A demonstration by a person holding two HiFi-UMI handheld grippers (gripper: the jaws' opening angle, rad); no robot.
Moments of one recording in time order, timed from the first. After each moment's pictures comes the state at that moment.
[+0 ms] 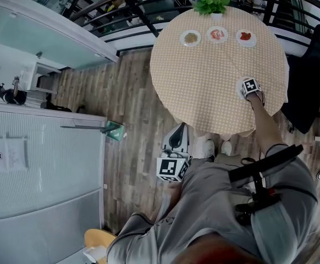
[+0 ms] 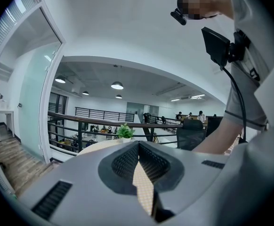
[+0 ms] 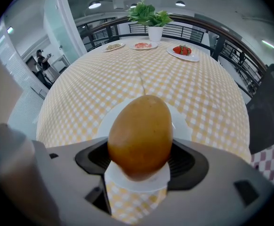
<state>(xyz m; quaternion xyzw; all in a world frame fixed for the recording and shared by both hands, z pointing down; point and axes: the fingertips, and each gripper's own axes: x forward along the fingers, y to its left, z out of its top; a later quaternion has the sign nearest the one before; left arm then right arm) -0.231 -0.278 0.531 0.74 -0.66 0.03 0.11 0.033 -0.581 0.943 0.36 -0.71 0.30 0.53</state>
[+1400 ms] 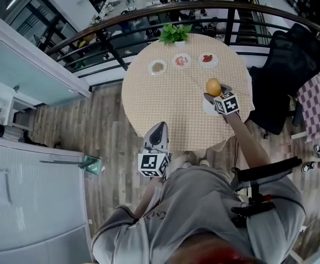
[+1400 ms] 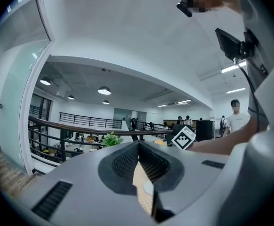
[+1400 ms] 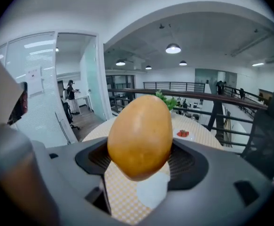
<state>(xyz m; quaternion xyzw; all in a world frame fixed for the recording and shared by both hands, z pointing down) -0.213 -0.333 0.506 0.80 -0.60 0.00 0.06 -0.023 -0.553 0.651 0.38 -0.88 0.14 0.25</state>
